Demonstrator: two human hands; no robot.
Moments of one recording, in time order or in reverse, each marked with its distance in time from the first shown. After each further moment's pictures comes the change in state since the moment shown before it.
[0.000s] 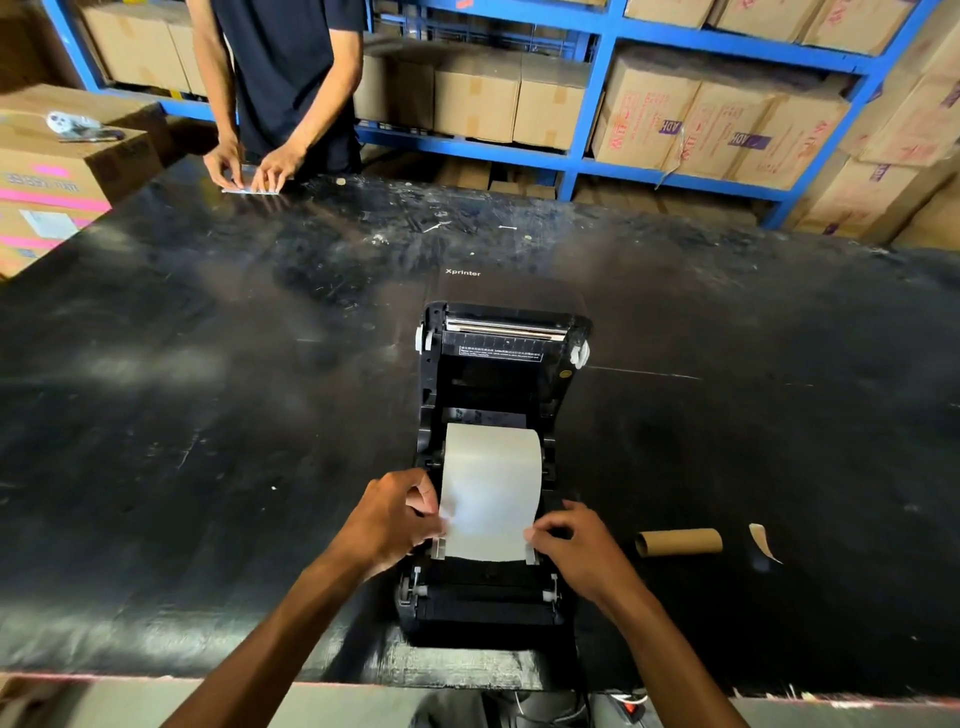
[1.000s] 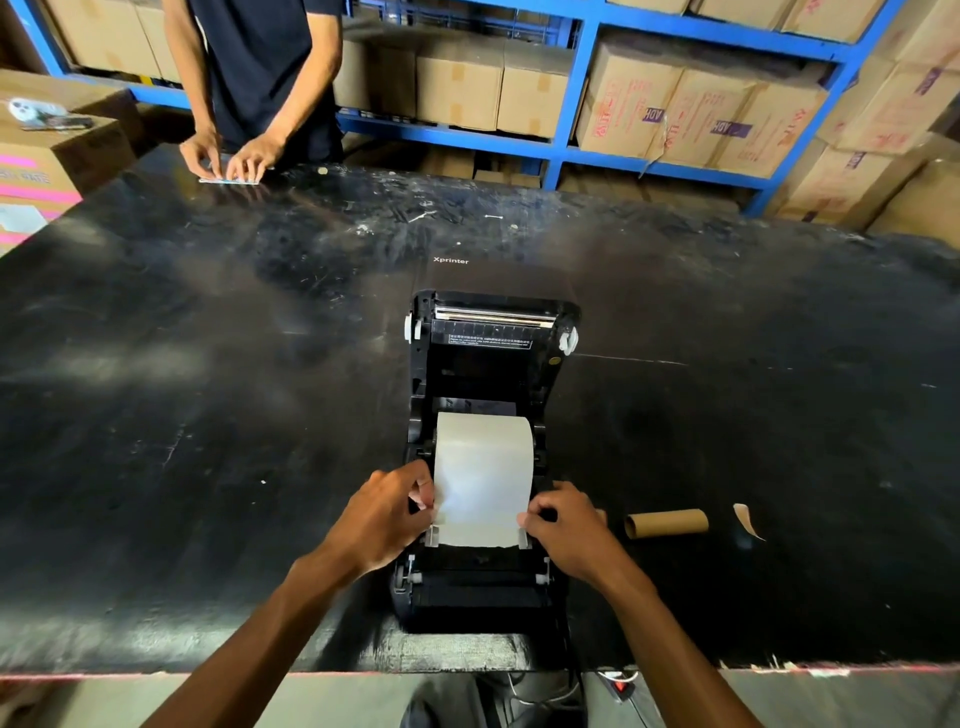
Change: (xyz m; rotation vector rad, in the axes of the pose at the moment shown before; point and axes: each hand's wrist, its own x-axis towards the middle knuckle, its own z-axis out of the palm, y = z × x) left_hand -0.001 -0.010 0.002 0.204 -0.015 0.205; right_hand -0.009 -0.020 -0.005 -0.236 -0.015 -0.021
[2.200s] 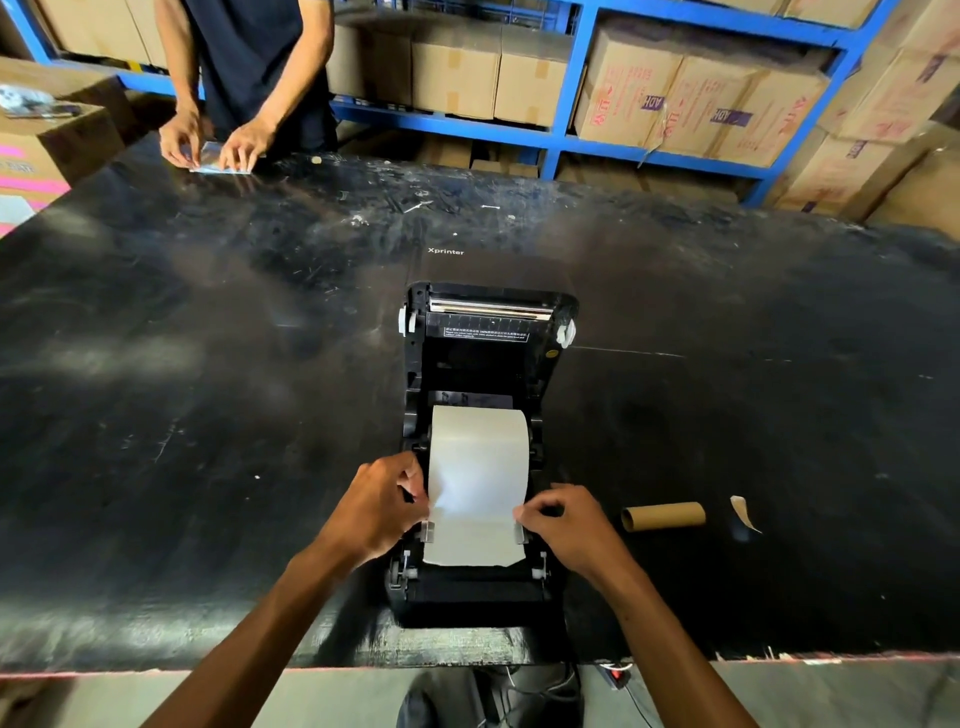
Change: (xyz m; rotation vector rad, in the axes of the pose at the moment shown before) left_hand 0.005 0.001 0.002 -0.137 0.033 -0.146; right_hand 0.000 0.010 0.003 0.235 0.049 -0.007
